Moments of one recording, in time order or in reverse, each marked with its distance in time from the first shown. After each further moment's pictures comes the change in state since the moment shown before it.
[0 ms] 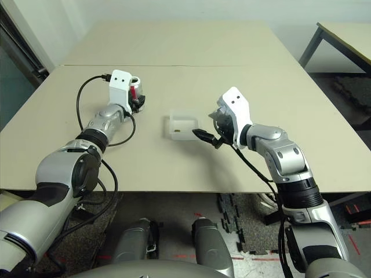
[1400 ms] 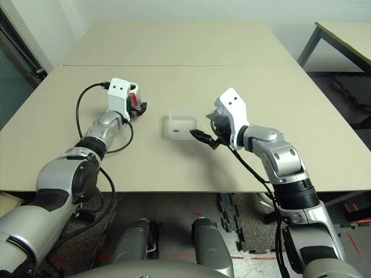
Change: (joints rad) left arm 0.061 0.008 -0.012 -0.031 -0.022 -0.047 -0.046; right arm 0.014 0.018 0.002 -0.015 0.000 0.000 -0.013
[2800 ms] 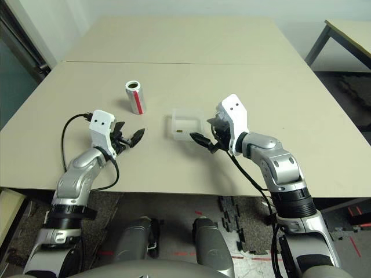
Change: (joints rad) left arm 0.855 0.072 -0.021 -1.589 -0.265 0.639 -0.136; right arm 0.059 0.120 -0.187 -0.027 0.038 -0.068 -0.169
